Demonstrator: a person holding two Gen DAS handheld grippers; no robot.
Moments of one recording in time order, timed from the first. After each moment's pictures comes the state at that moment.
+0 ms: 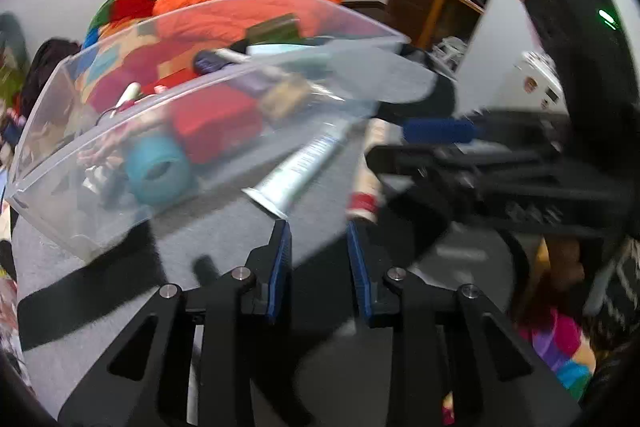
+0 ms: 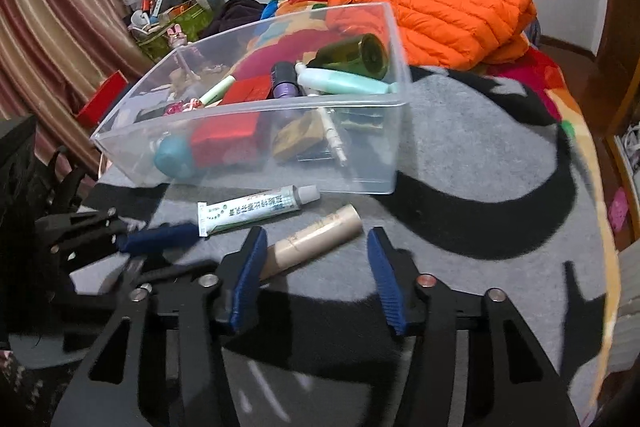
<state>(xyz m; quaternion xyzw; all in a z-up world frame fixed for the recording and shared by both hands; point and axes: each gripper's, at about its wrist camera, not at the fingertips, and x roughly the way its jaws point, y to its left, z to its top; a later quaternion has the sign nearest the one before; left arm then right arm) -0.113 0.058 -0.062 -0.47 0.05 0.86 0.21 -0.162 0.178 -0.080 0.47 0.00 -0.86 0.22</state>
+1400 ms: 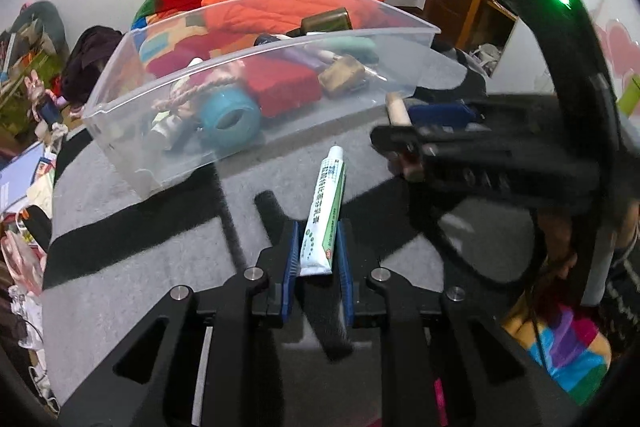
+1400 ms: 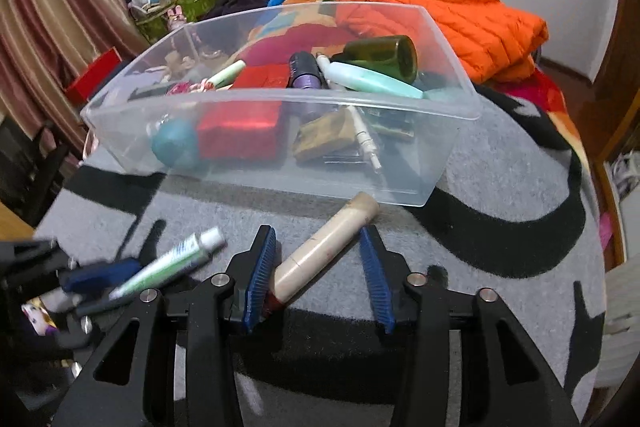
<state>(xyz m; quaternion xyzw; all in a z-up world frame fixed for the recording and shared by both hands) -0.084 0.030 -0.061 -0.47 0.04 0.87 0.14 -0.160 0.138 -0.087 0.46 0.04 -0.86 0.22</state>
